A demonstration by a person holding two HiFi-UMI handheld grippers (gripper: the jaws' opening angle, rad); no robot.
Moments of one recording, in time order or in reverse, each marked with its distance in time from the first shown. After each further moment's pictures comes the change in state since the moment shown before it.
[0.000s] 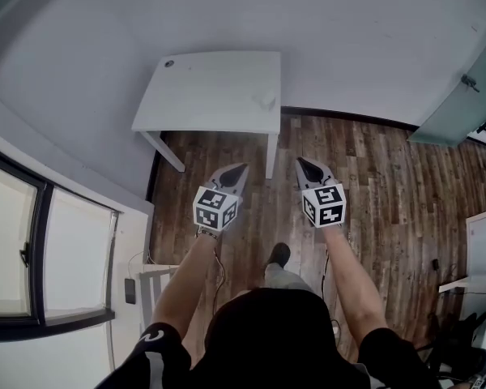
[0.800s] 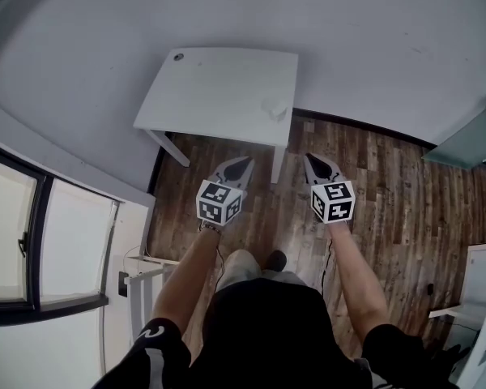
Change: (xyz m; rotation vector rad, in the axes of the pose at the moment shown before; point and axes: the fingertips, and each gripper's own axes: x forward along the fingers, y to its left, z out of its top) left arm 0.078 0.046 0.021 -0.048 0.005 0.087; right arm 0.082 -0.074 0.003 0.030 0.024 0.091
